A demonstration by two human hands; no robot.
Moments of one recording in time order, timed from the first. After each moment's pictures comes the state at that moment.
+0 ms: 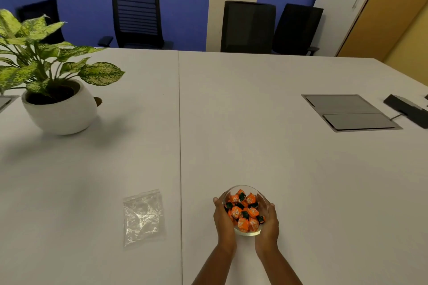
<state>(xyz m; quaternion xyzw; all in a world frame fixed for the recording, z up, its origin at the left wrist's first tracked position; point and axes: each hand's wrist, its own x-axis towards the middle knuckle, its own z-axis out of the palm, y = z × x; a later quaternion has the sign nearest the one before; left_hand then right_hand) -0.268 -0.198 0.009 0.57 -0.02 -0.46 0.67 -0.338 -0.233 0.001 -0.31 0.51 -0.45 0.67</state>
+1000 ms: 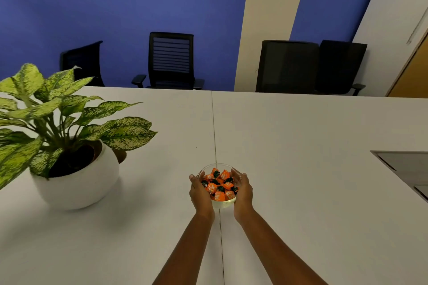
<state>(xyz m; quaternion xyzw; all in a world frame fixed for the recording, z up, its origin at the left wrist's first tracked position) 0.053 -0.376 0.042 0.59 0.03 -0.32 0.74 -0.005 -0.427 0.039 -0.38 0.44 -0.36 0.74</state>
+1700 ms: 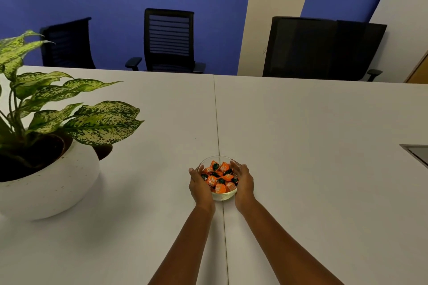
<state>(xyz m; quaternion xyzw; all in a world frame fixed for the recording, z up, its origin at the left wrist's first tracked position) 0.097 -0.431 -0.017 0.59 0.07 -0.33 0.73 0.042 -0.488 -0.021 -0.38 0.45 -0.34 0.74</state>
